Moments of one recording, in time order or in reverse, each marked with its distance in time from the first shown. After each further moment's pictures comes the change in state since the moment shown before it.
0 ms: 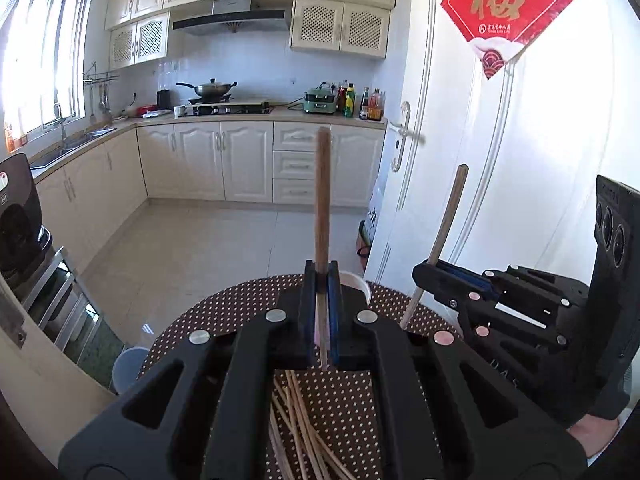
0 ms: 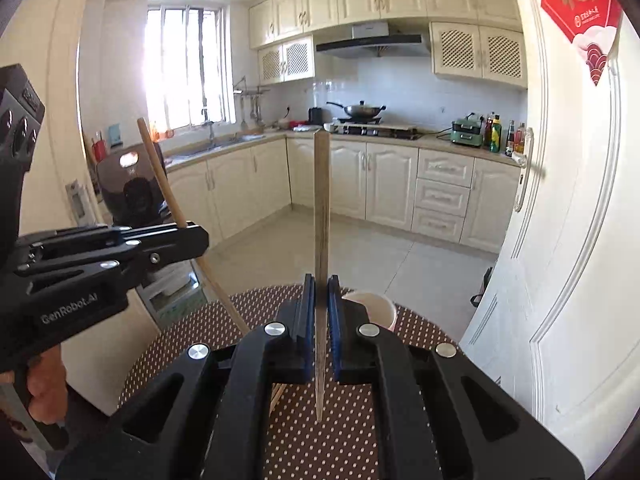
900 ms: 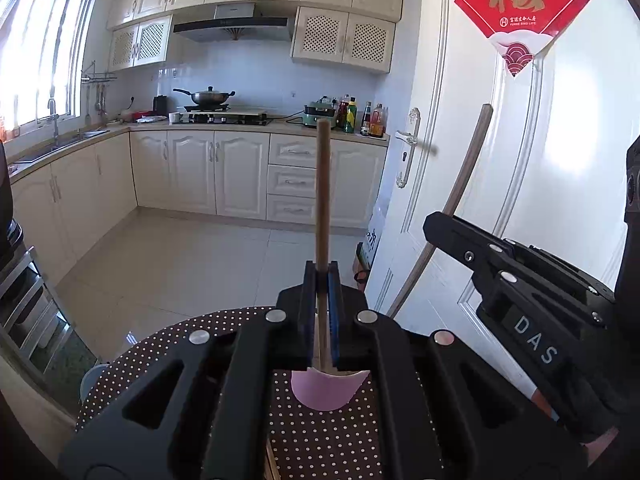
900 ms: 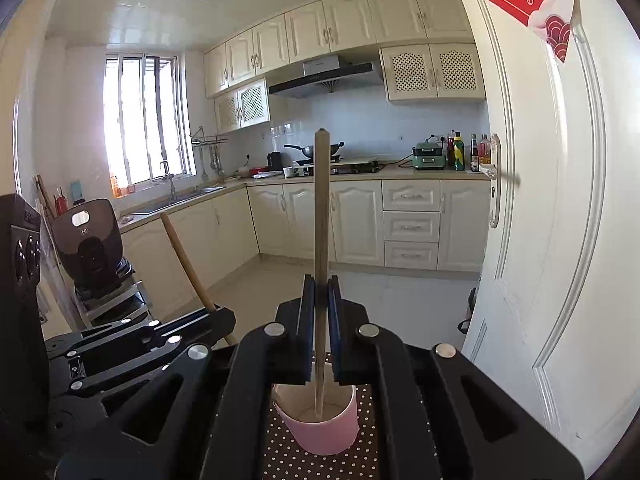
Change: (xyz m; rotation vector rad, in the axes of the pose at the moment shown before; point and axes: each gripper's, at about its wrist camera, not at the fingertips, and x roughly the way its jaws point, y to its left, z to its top) left arm 0.107 -0.005 -0.012 -0.037 -0.062 -0.012; right arm 0.057 -0.043 -0.006 0.106 -0.130 -0.084
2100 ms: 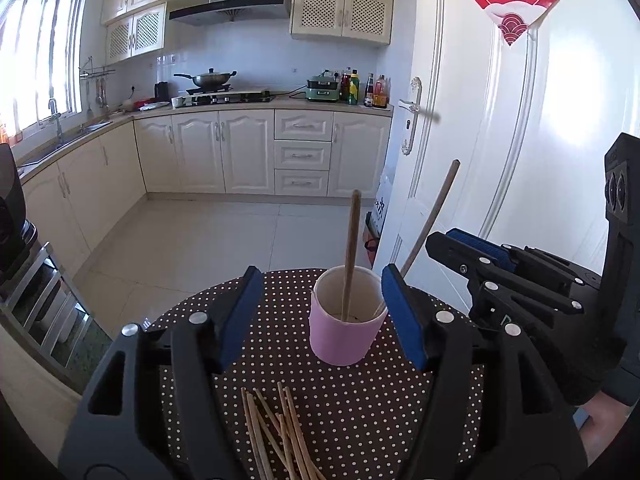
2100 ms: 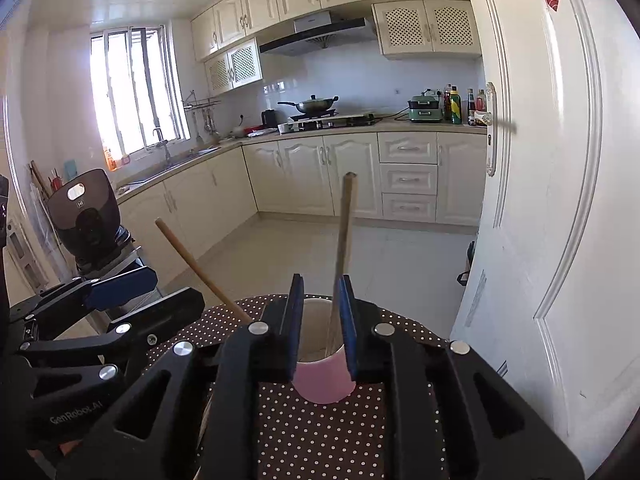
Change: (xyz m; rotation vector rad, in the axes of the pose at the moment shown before) left arm -0.028 -0.004 -0.008 0.051 0.106 0.045; right arm -0.012 -0.005 -0.009 0.041 0.155 -0.009
